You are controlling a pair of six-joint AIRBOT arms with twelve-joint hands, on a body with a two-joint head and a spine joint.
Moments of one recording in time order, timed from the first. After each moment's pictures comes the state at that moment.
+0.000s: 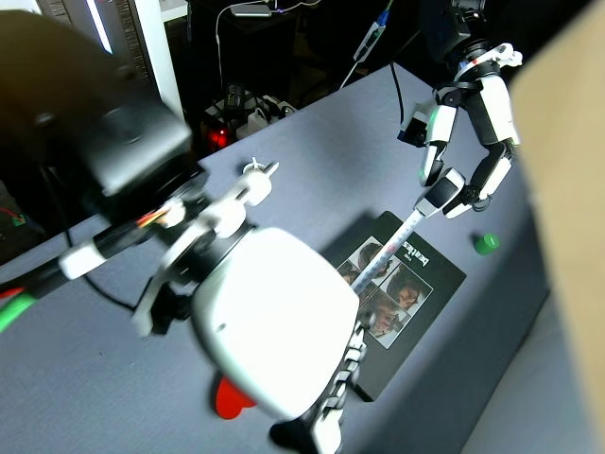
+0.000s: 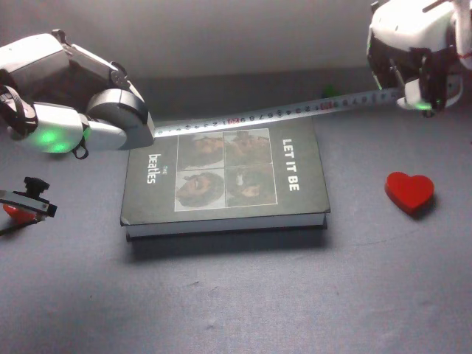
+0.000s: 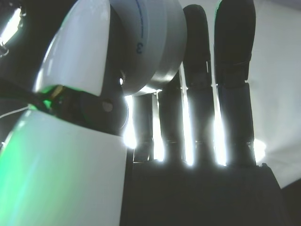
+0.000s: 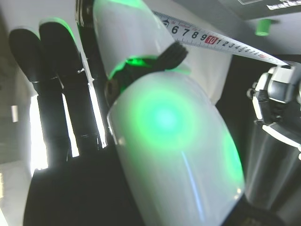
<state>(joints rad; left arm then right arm) 0.62 -0.81 1.10 -0.22 -0.37 0.43 -0.04 -1.07 0.92 1.83 0.71 -2.99</state>
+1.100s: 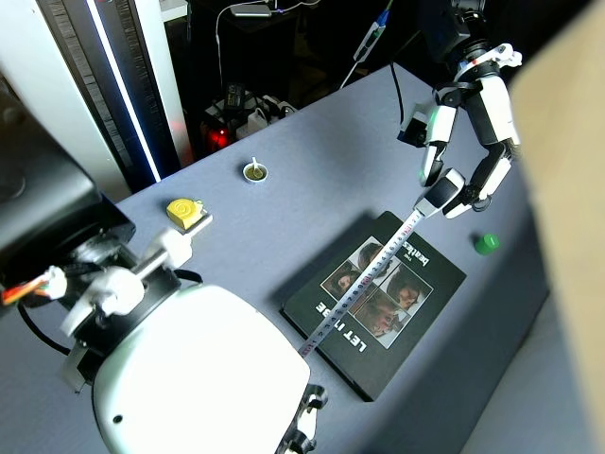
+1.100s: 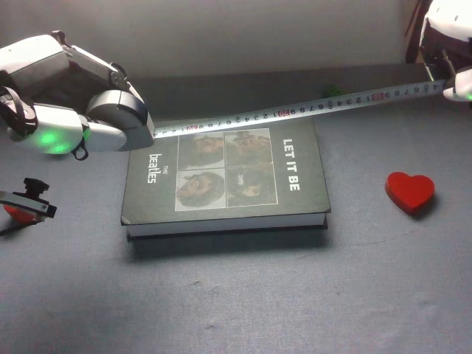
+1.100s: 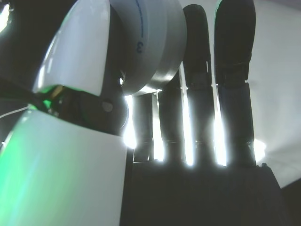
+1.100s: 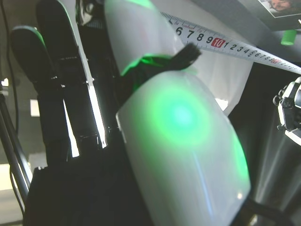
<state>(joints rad) 0.63 -0.81 1.09 -0.22 -0.38 0.43 -0.07 -0.96 0.94 1.80 0.64 -2.99</state>
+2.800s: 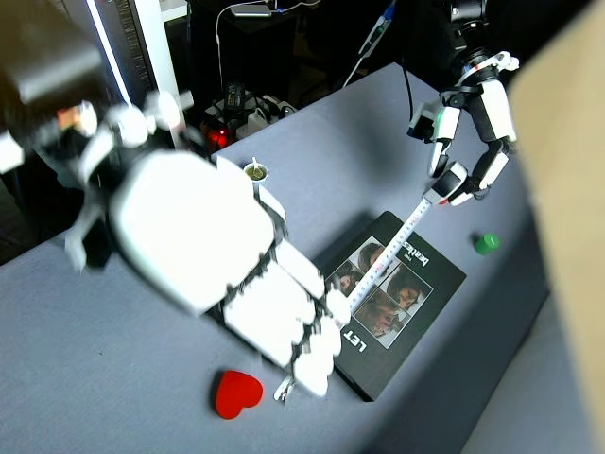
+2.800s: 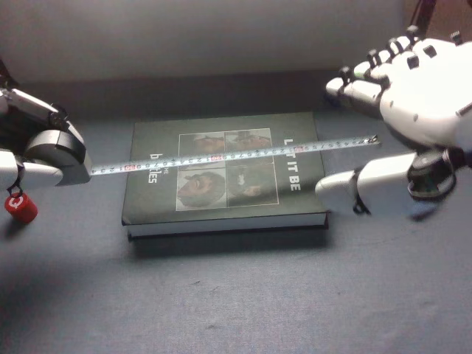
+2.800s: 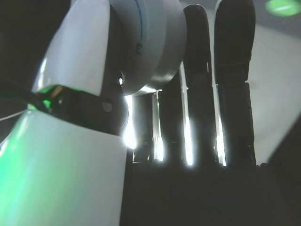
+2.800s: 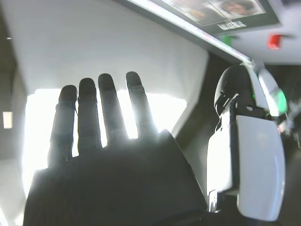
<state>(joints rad) 0.97 -0.82 1.25 -0.03 -0.64 0.11 -0.08 -0.88 0.51 1.83 0.84 -2.96</state>
